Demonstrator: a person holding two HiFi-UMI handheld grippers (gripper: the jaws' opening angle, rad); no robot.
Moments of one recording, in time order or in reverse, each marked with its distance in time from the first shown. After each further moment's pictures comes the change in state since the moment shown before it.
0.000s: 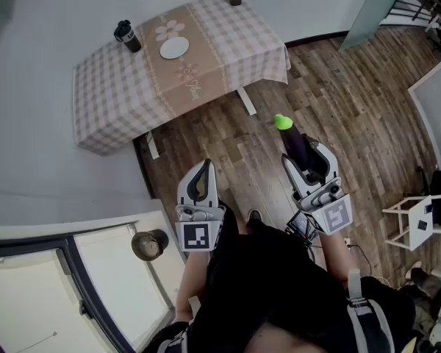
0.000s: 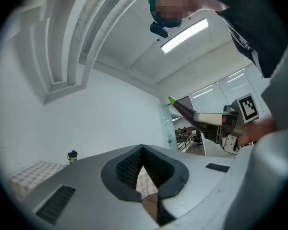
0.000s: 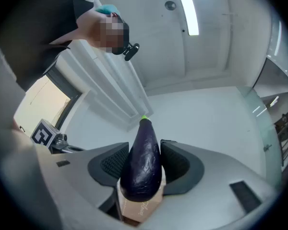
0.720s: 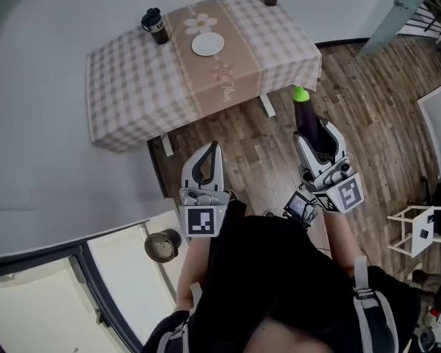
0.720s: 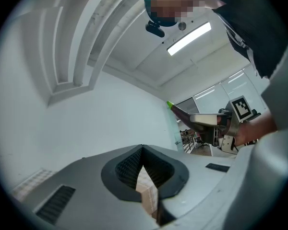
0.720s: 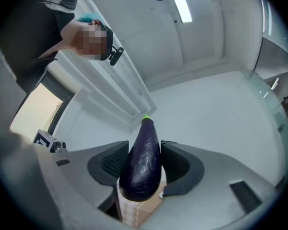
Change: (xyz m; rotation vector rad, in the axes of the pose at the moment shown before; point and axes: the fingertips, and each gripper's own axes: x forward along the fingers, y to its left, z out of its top) left arm 0.042 0.168 -0.007 0.027 -0.055 -0.006; right arm 0.167 0.034 -0.052 0.107 -0.016 0.027
